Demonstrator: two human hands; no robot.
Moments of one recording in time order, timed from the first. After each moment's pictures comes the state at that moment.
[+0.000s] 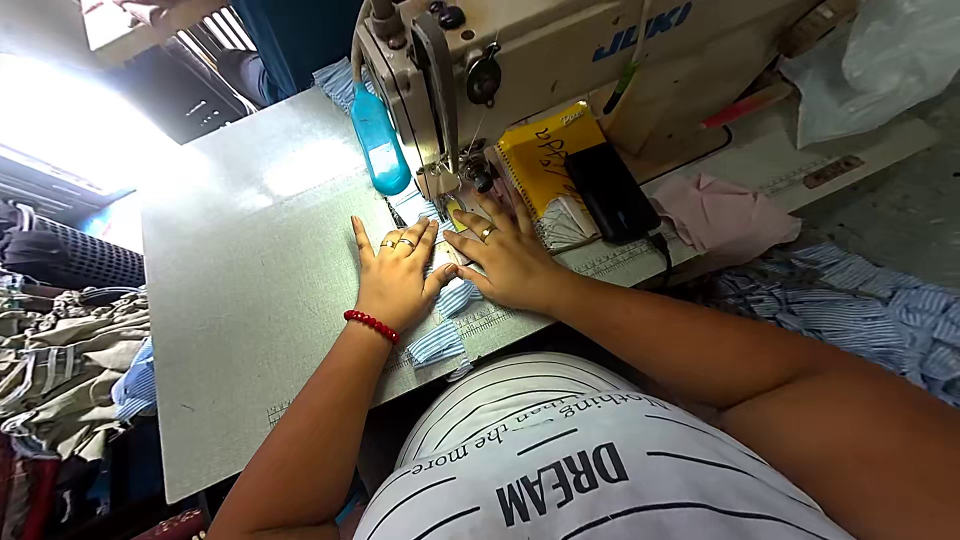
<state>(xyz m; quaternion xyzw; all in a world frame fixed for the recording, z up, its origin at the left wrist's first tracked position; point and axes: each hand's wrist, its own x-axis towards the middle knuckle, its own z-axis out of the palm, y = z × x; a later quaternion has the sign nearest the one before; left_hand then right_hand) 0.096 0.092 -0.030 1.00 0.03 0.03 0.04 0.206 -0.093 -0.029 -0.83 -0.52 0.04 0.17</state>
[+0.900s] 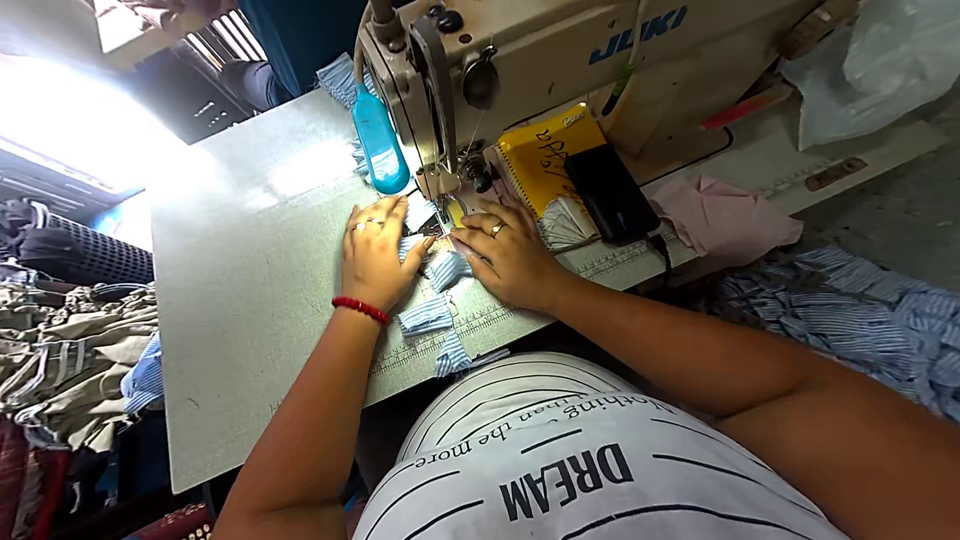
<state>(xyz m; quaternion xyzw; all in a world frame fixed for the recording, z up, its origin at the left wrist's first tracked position) 0.106 0.115 -0.022 0.99 0.10 0.09 0.09 0.210 -0.098 -0.043 -0.81 -0.51 0.00 0.28</state>
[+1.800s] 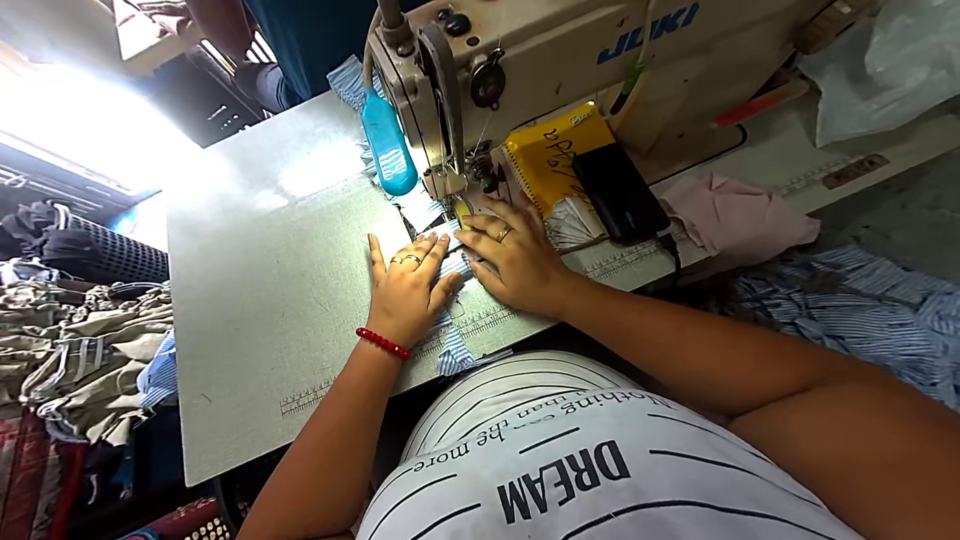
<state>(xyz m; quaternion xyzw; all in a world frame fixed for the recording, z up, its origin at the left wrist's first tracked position) 0.076 0.080 -0.033 0.99 0.02 0.09 0.11 0.206 -0.099 -0.040 -0.80 -0.53 -0.05 0.28</state>
